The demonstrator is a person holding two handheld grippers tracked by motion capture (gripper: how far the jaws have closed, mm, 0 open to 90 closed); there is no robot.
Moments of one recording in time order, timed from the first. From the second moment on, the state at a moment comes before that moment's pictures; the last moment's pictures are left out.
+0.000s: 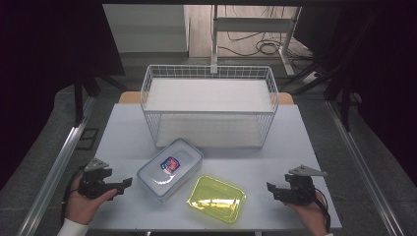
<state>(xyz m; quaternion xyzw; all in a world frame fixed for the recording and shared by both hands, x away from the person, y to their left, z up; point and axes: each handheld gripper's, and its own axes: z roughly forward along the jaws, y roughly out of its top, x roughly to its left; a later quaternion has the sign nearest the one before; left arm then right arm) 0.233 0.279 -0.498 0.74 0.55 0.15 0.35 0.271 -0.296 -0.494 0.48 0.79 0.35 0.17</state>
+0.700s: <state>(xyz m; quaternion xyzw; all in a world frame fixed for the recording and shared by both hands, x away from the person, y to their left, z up) 0.222 0.276 -0.464 0.76 0.51 0.12 0.38 0.269 -0.283 -0.491 0.46 0.80 0.35 0.17</state>
